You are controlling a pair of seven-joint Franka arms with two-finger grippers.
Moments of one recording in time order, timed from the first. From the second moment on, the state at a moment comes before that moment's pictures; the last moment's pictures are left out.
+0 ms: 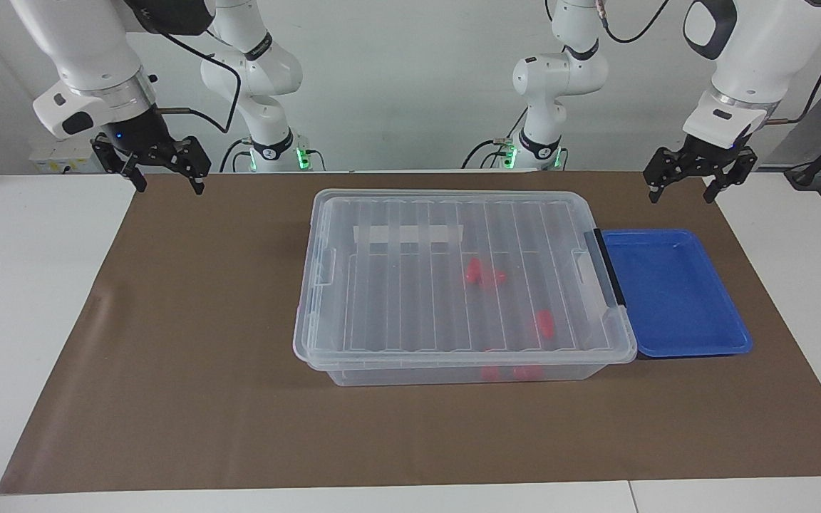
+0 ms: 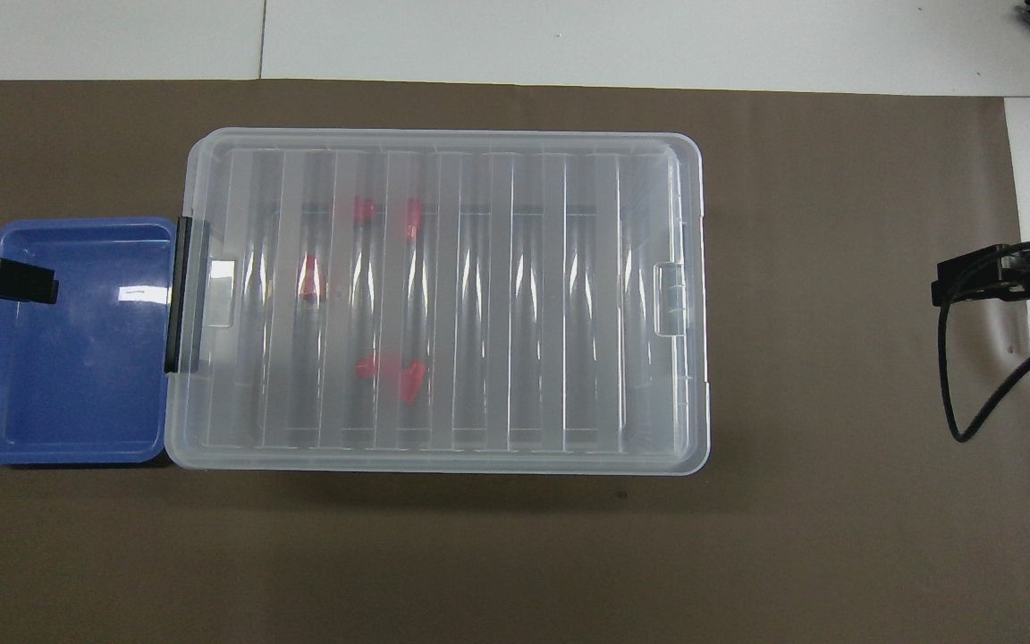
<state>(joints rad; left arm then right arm) 0.03 -0.07 -0.05 -1.69 0.06 1.69 0.12 -0.01 -0.01 0.01 -1.54 -0.03 1.52 0.07</state>
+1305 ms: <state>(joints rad) 0.02 -0.07 -0.04 -1.69 0.06 1.70 0.12 0.16 0.00 0.03 -1.82 -0.03 1.92 0.24</state>
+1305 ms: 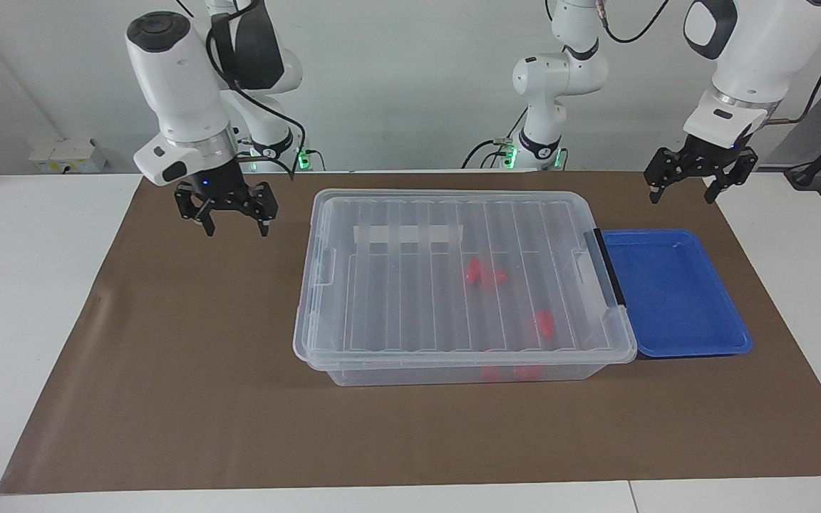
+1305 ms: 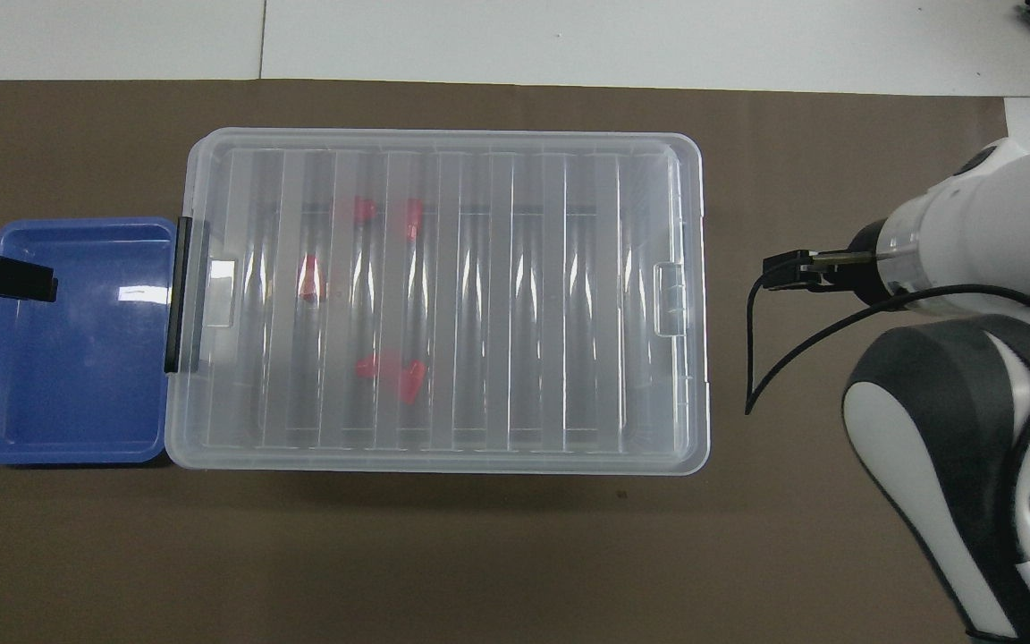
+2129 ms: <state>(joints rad) 0.01 -0.07 -0.04 -1.69 0.06 1.71 0.12 0.25 0.11 0.03 -1.84 -0.02 2.07 0.33</state>
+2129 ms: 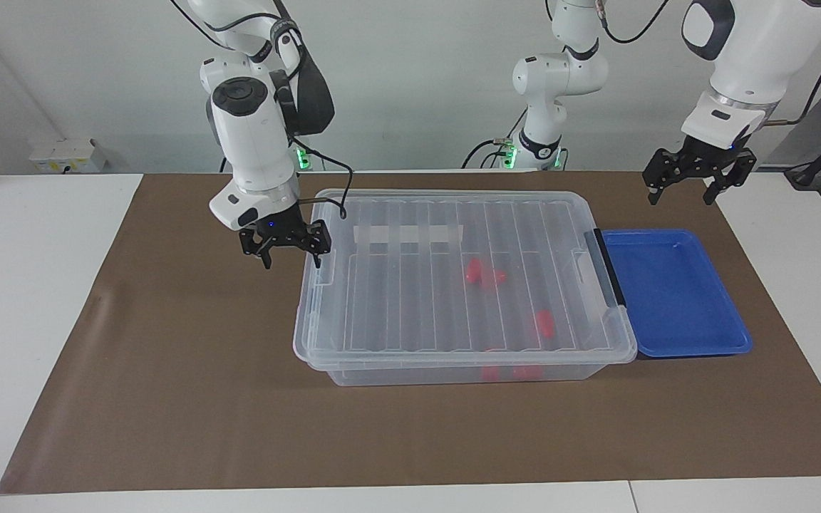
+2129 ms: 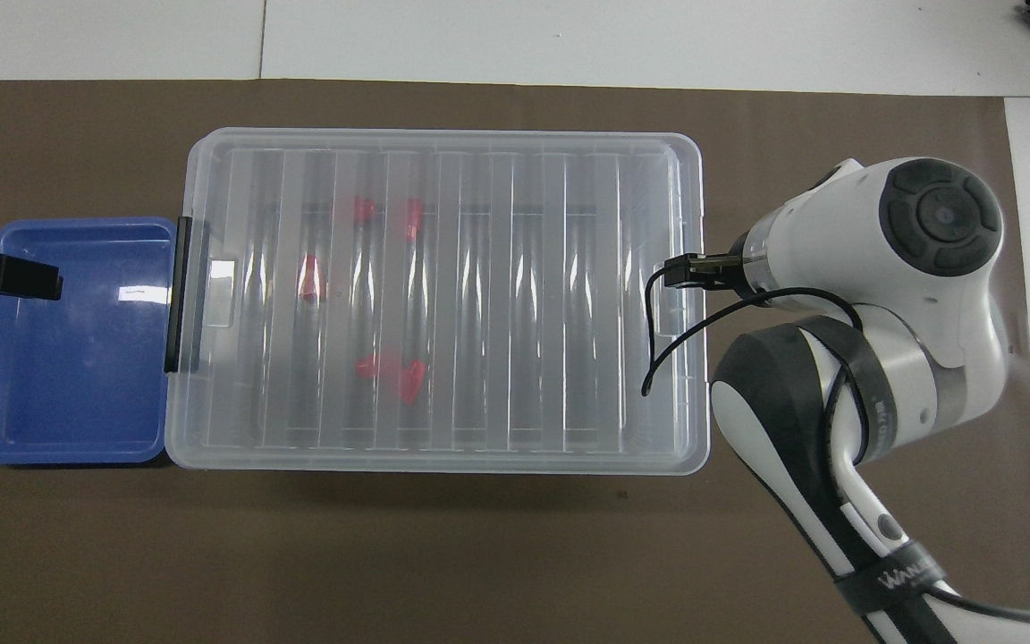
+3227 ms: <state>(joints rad) -0.06 -0.07 -0.06 -1.69 0.05 1.75 -0.09 0.17 0.13 0.02 -1.85 -0.02 2.07 0.26</state>
